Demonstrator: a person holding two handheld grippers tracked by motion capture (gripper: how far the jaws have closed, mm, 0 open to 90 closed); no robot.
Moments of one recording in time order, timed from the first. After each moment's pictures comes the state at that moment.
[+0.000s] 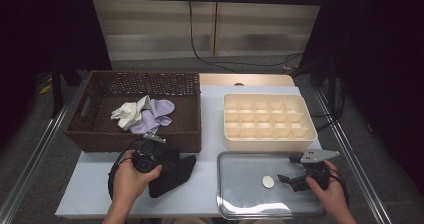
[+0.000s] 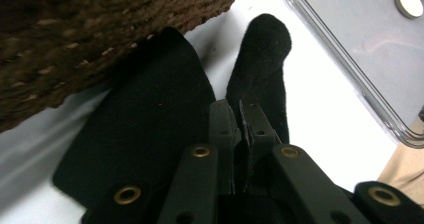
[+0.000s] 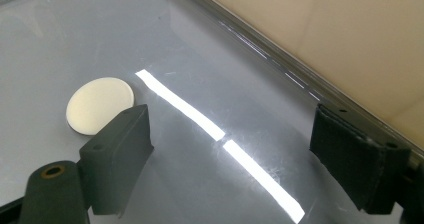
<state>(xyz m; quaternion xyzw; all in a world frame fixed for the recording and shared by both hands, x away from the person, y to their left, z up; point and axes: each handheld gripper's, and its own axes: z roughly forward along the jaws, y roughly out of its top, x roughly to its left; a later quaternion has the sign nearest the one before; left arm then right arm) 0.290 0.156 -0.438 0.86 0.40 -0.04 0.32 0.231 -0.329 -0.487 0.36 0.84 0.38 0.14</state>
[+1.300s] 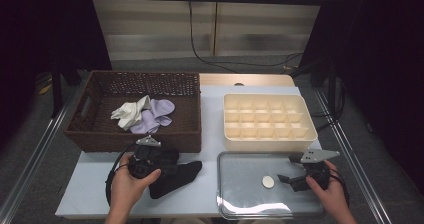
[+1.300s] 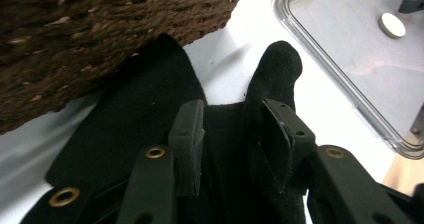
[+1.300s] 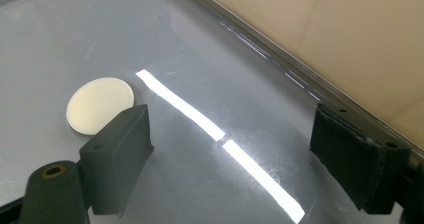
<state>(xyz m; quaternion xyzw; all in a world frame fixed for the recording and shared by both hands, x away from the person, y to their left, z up) 0.279 0.168 -0.440 0.84 0.41 -0.03 0.37 0.232 -0.329 -0.487 0.36 0.84 0.38 0.14</state>
